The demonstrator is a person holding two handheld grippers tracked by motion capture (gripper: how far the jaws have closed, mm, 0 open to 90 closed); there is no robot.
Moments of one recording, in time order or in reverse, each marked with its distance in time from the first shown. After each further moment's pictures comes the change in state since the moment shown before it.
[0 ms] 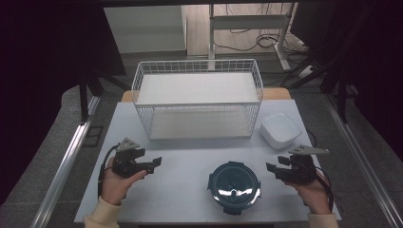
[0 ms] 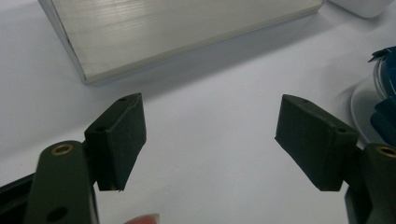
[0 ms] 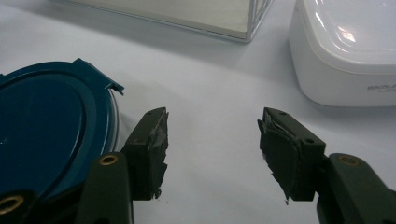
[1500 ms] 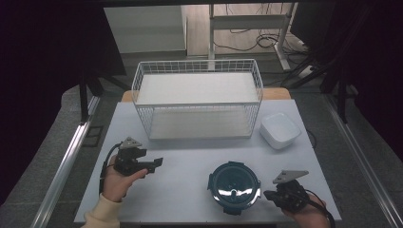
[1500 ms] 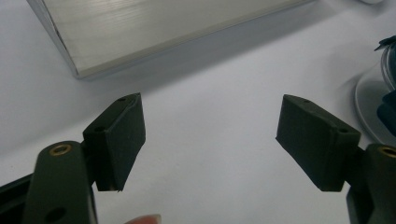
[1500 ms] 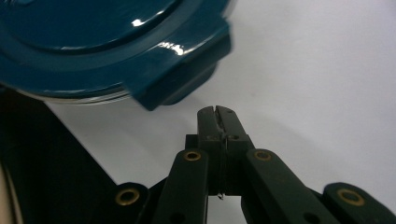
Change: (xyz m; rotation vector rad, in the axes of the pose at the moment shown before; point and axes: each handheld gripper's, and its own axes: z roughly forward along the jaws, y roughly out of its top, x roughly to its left) left arm 0.003 0.003 0.009 0.047 -0.019 0.017; right arm 0.048 -0.044 -0.004 0.282 0.108 -0.209
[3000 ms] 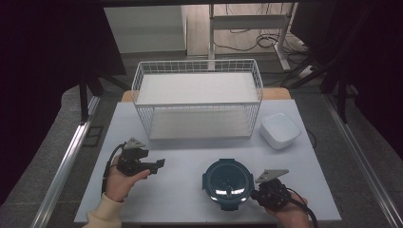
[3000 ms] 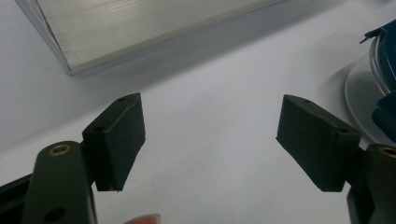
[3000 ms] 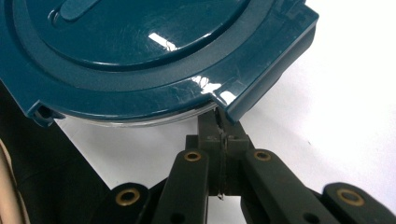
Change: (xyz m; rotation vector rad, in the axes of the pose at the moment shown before) left arm -0.003 0.000 0.007 0.025 0.005 0.011; right arm 0.027 0.023 0.025 -0.002 0.021 -0.013
